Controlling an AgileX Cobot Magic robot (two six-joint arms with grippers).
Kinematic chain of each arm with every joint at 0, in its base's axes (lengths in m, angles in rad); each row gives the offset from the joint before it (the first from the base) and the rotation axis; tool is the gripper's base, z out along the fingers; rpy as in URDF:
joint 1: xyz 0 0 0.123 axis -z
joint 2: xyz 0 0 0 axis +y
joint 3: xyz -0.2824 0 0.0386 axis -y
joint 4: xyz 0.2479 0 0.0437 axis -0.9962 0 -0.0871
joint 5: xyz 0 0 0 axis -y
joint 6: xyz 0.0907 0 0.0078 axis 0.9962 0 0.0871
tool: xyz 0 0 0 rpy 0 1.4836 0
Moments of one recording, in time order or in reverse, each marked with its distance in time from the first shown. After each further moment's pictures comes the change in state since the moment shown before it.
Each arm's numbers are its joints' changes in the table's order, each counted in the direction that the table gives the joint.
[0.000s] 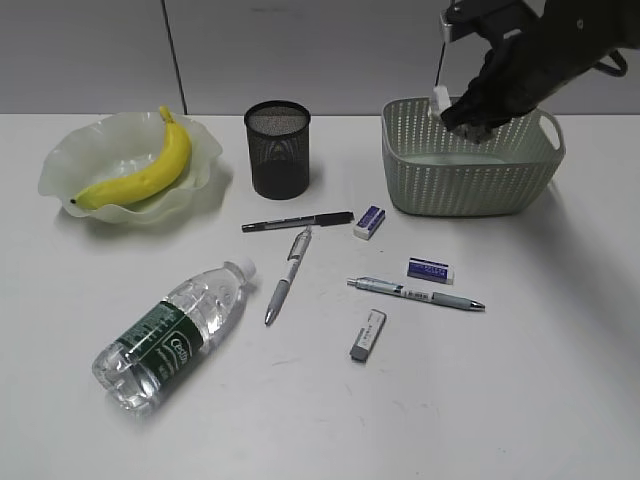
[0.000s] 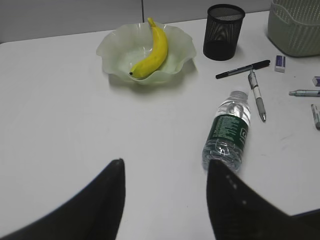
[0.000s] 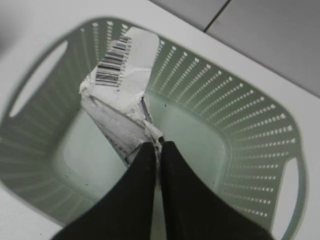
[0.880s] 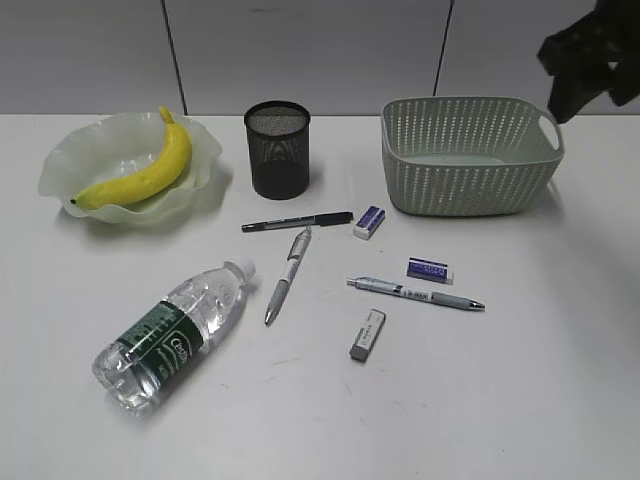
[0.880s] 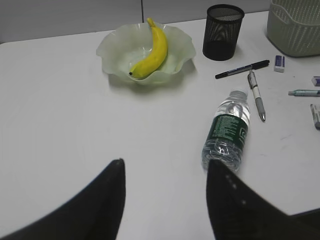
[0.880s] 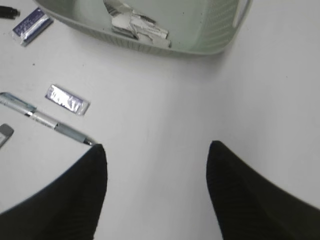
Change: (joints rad) left arm 0.000 0.000 0.000 0.000 0.000 0.000; right arm 0.005 -0.290 0.056 -0.105 -0.697 0.084
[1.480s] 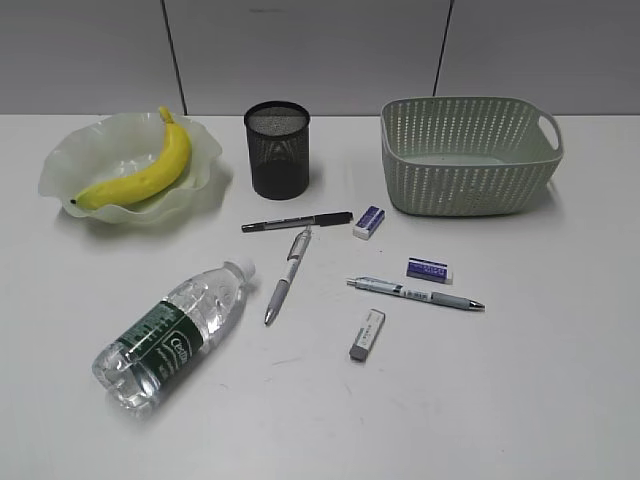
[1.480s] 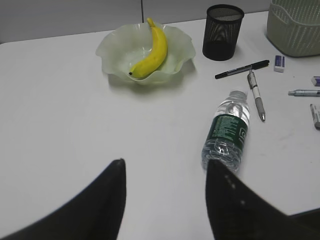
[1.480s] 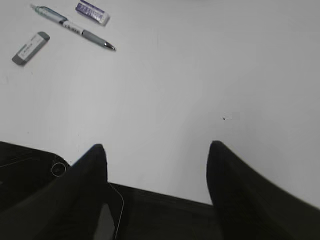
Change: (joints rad) left arm 0.000 0.000 0.000 0.000 0.000 0.000; right arm 0.000 -0.781 -0.478 -0.056 -0.141 -0.006
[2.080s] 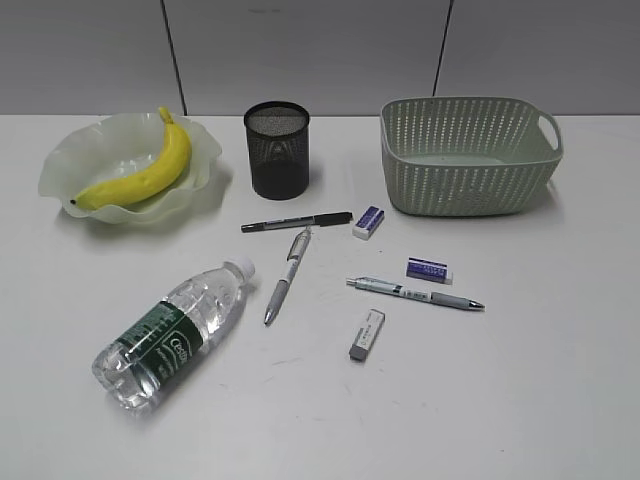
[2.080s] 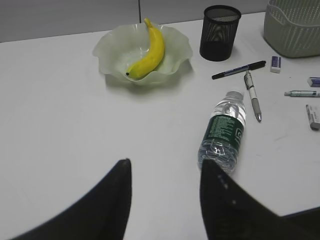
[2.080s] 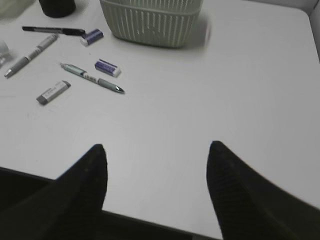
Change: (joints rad) left arm 0.000 0.000 0.000 0.009 0.000 0.000; right arm 0.000 -0.810 -0.367 -0.016 0.050 -0.006
